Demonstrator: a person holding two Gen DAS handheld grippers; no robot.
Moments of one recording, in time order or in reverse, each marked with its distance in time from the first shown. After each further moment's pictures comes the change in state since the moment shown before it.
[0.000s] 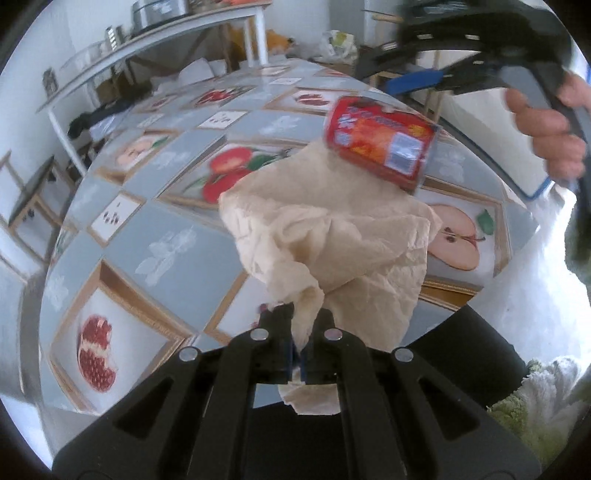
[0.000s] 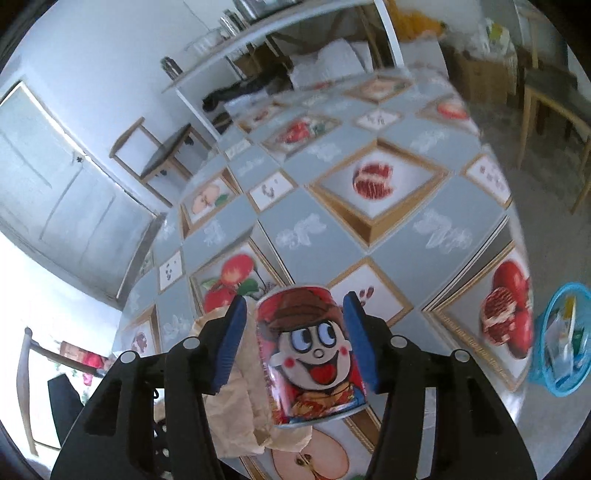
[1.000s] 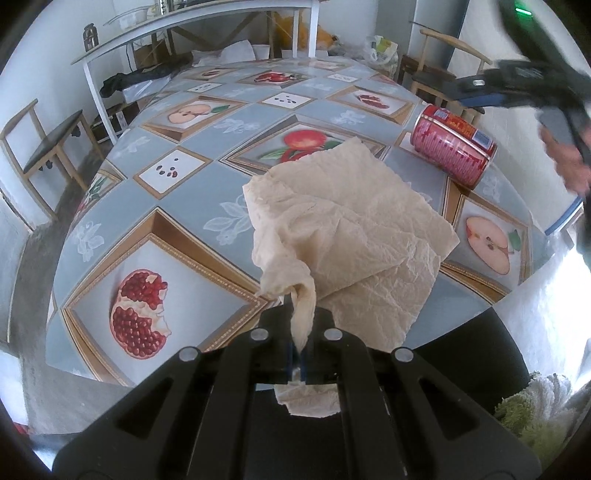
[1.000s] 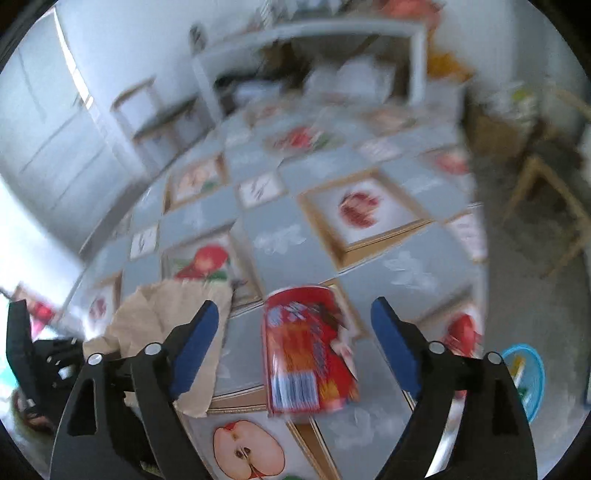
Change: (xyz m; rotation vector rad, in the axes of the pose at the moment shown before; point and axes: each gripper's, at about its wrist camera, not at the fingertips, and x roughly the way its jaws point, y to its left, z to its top) left arm -0.011 0.047 -0.018 -0.144 0.020 0.030; right arm 0.034 0.001 0.031 -0.219 0.198 -0.090
